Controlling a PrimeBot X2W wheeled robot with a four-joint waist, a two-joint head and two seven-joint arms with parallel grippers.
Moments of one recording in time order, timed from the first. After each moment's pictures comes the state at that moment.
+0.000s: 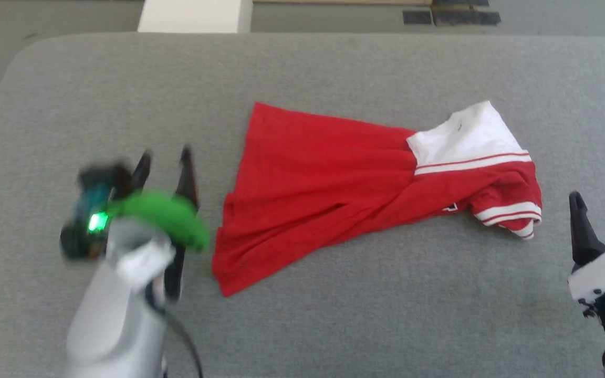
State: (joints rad) left arm -0.38 0.16 -0.16 0.25 -0.42 0.10 0.00; right arm -0.14 -0.05 -0.34 0.03 0.32 0.13 0.26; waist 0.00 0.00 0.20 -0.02
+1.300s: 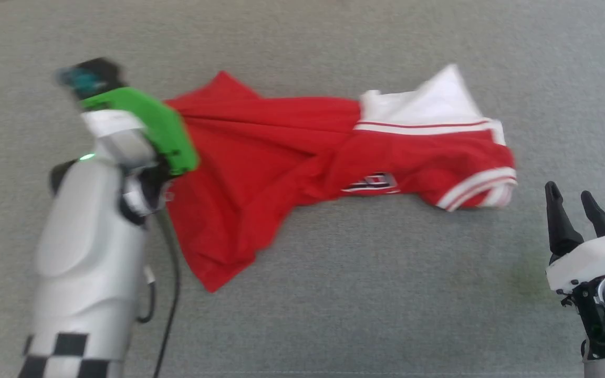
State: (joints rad) left arm -0.72 0.17 -0.14 0.42 -0.52 0.20 0.57; right arm -0.18 -0.05 -0.28 0.10 0.33 0.13 0.20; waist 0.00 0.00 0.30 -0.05
